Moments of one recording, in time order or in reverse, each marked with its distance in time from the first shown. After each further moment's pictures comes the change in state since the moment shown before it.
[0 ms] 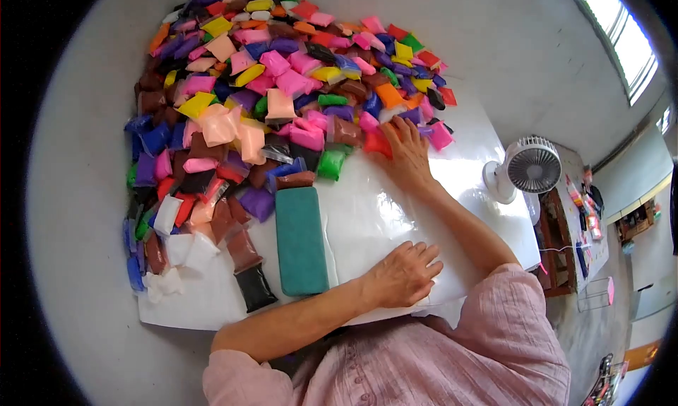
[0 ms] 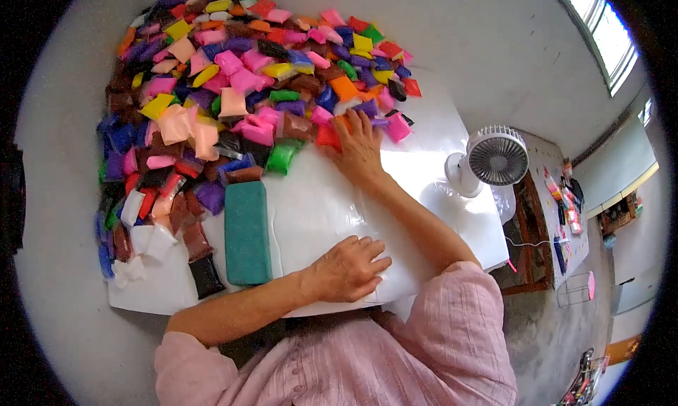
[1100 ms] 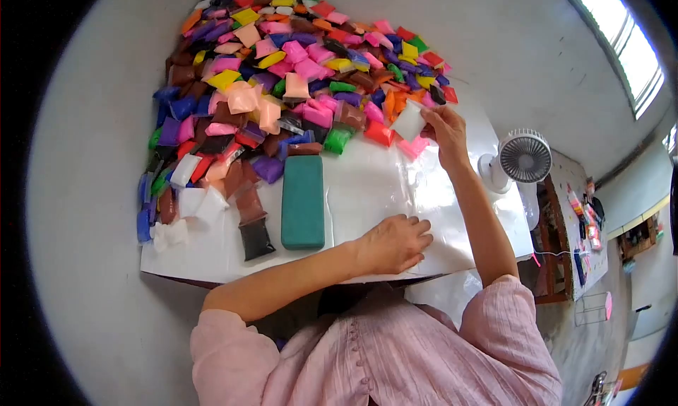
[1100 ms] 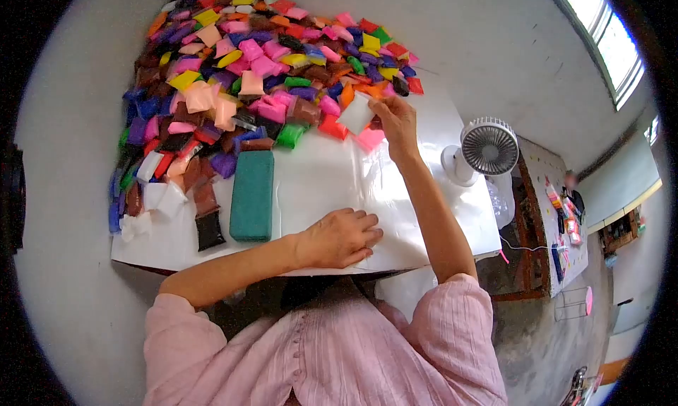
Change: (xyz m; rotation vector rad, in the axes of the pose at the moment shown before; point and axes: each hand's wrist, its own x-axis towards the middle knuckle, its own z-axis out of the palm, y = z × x) left_hand 0.000 0.010 -0.007 0.106 -0.062 0.030; right_hand 0.005 0.007 -0.095 1.256 0.075 0.489
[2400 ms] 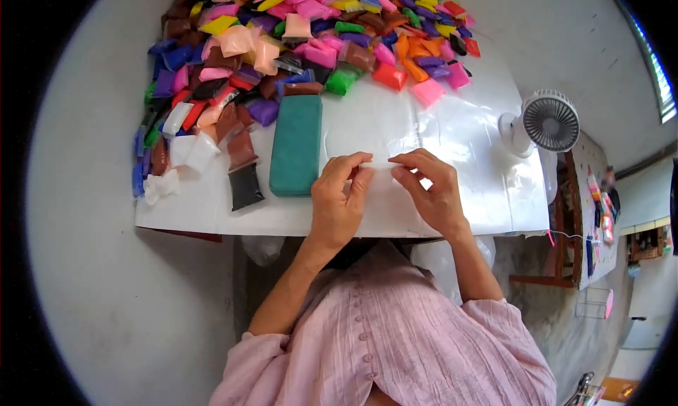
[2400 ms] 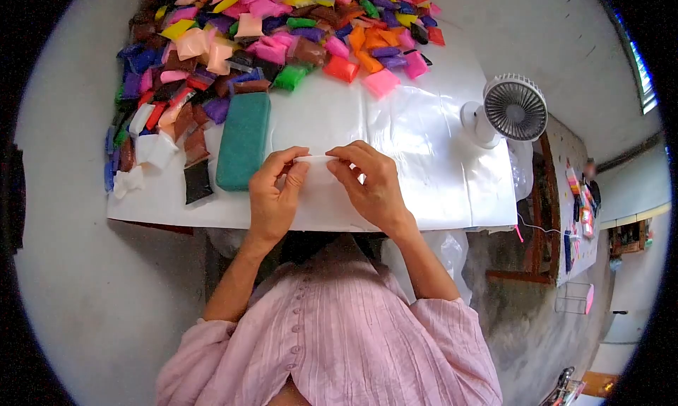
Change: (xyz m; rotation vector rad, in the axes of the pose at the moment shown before) left_hand -0.048 0.038 -0.014 -0.344 0.841 -0.817; right_hand -0.166 -0.015 0.017 -0.416 -0.350 -0.188
